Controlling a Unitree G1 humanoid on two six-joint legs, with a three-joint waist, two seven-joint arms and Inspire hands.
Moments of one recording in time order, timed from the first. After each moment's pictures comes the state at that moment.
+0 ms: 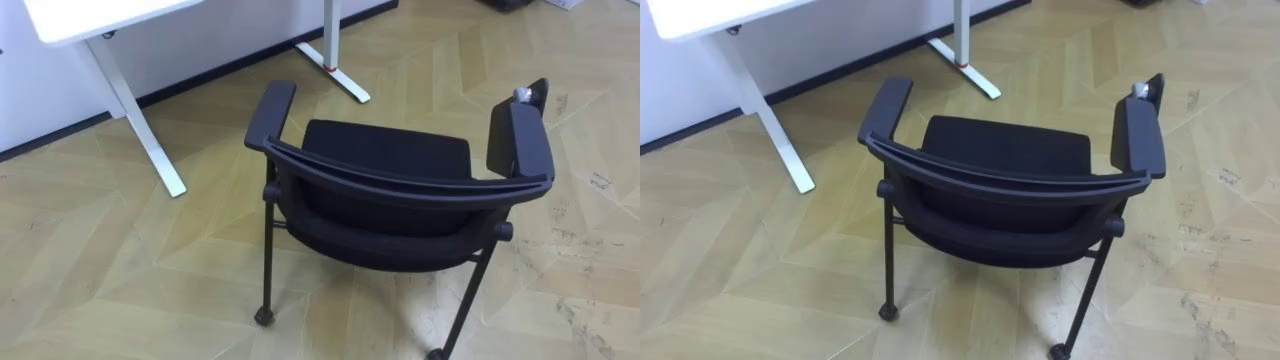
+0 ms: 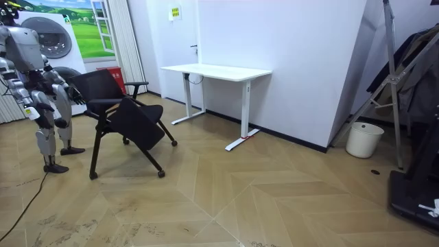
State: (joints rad) left arm 0.20 0.19 0.00 1.09 -0.17 -0.07 0.06; right arm 0.12 -0.22 0.06 1.21 0.46 -0.02 0.06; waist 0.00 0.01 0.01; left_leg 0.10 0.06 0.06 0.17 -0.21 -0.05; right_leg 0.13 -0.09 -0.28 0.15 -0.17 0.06
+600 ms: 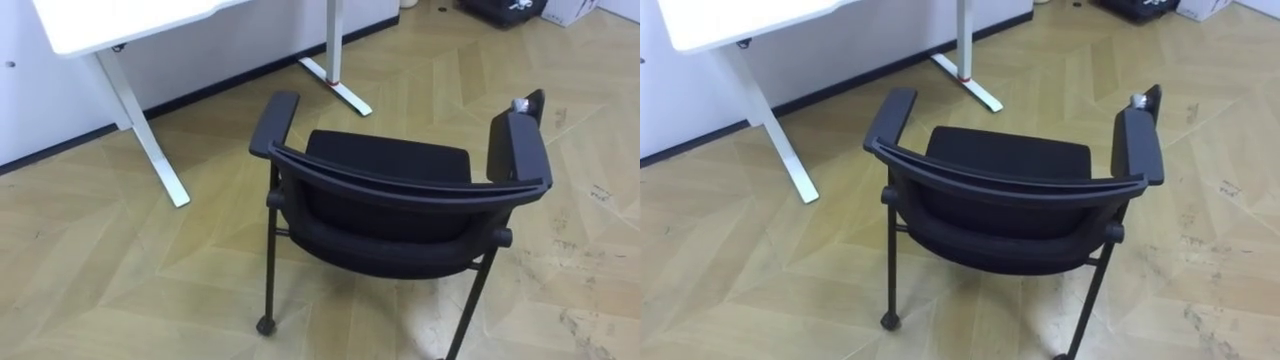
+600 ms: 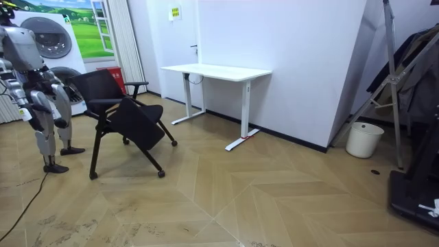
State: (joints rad) left arm 0.27 0.17 0.08 1.10 -0.17 -0.04 0.30; right arm 0.14 -0.22 0.02 1.25 0.54 0.01 -0.05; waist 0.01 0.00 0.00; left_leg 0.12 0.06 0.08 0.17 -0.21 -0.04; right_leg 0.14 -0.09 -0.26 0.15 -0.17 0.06
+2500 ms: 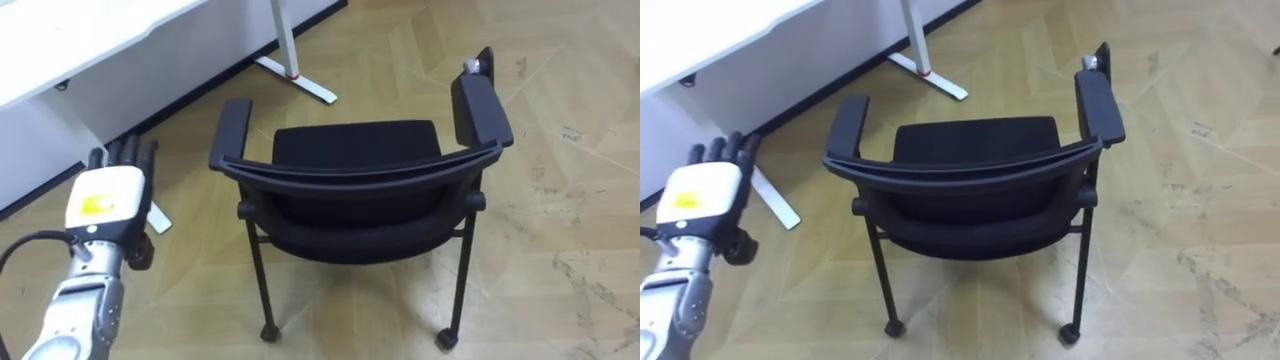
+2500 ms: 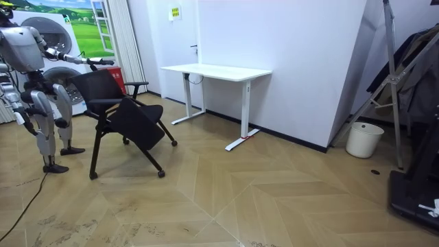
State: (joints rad) left arm 0.01 0.46 -0.12 0.27 1.06 0.15 0.18; right arm 0.09 -0.30 -0.10 1.24 0.46 0.02 0.03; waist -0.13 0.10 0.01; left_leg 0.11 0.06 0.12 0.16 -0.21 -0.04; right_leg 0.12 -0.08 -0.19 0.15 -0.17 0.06
